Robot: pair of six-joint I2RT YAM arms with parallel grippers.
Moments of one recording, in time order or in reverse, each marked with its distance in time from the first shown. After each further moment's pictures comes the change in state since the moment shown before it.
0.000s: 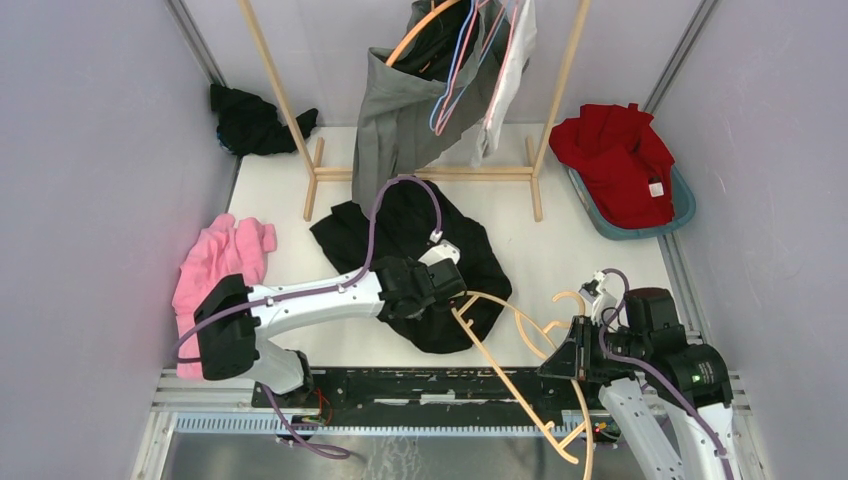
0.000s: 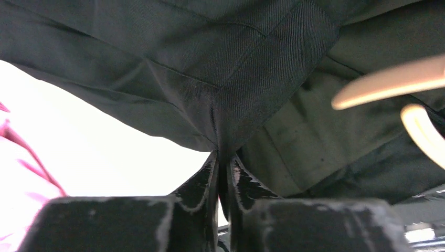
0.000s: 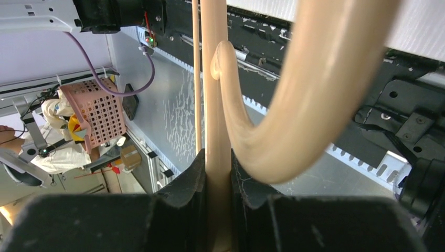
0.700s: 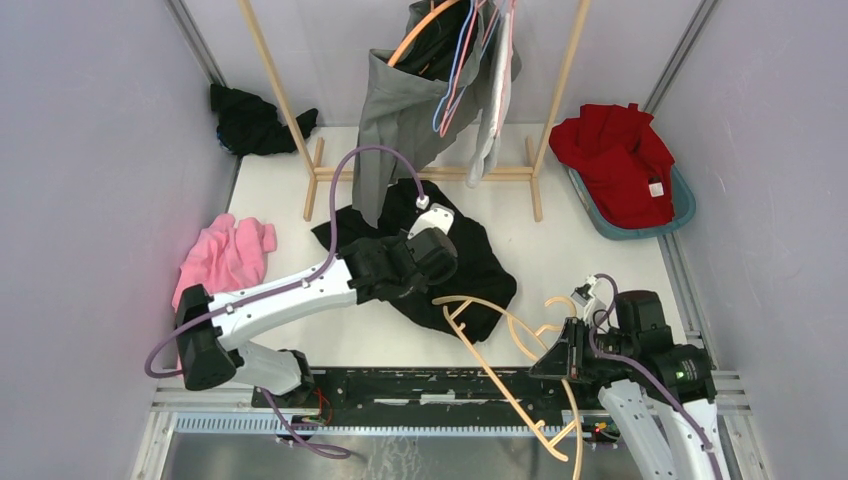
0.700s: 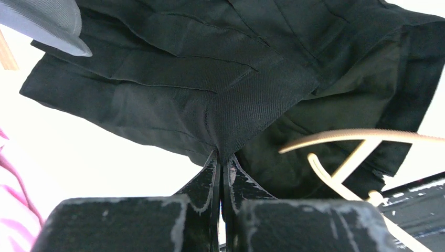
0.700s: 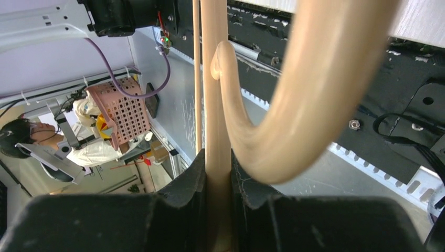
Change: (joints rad) left arm 0.060 -0.087 0.136 0.050 -0.038 0.003; right arm 0.000 -0.060 -0.125 0.061 -0.087 0.088
